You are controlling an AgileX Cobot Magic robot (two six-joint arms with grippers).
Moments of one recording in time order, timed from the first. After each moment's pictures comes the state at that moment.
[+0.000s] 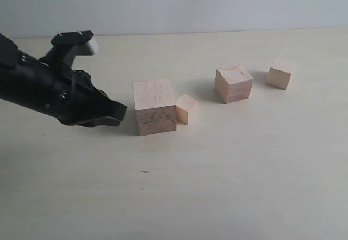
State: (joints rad) left arm -0.50 1.57 -0.82 -0.77 0.47 0.60; right arm 0.02 0.06 -0.01 -0.08 0.29 -0.02
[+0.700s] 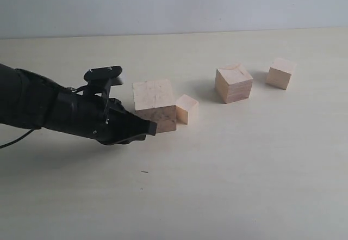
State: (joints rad) left arm -0.56 1.87 -0.81 -1.69 0.29 1.38; right arm 0.02 0.06 -0.01 -0.08 0.29 -0.02
